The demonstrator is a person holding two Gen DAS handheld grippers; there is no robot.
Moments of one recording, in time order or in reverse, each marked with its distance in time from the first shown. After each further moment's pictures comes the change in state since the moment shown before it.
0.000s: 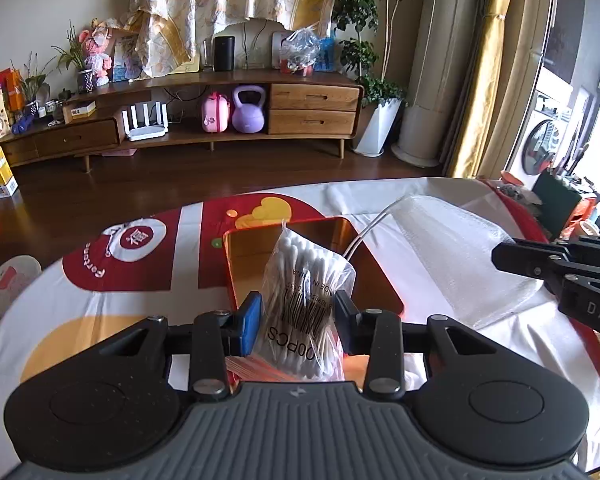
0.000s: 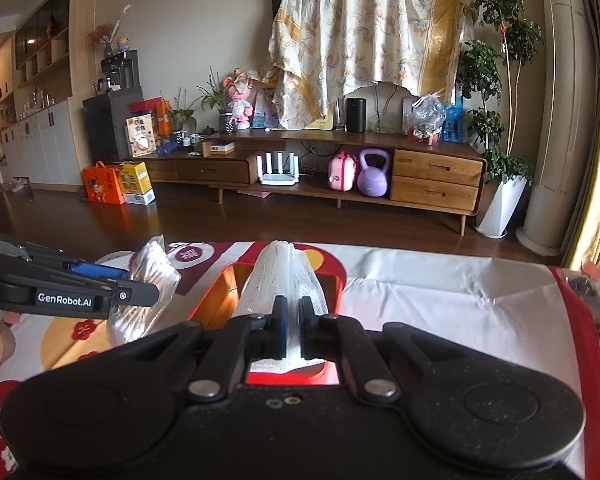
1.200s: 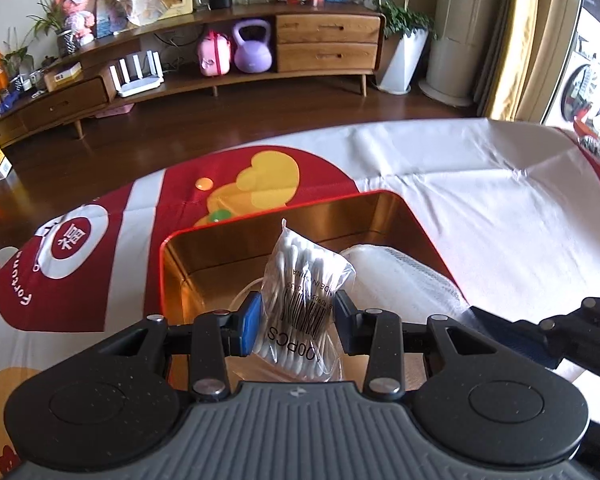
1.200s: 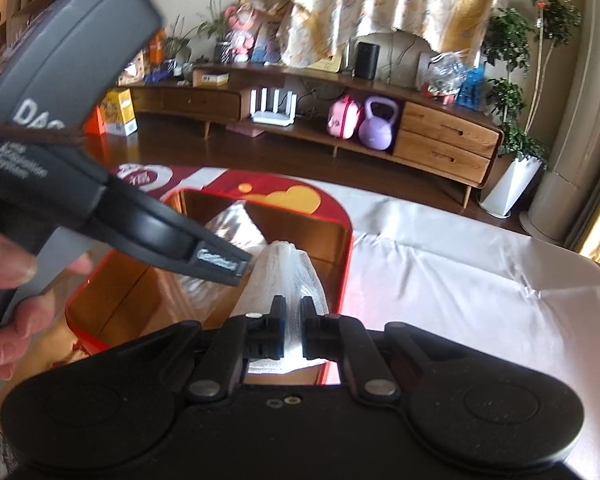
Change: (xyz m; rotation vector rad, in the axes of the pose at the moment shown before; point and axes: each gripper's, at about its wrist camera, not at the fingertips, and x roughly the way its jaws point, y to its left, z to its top) left arm 0.193 -0.019 0.029 0.046 0.196 0.073; right arm 0.148 0.008 -0.034 -0.118 0.176 -0.038
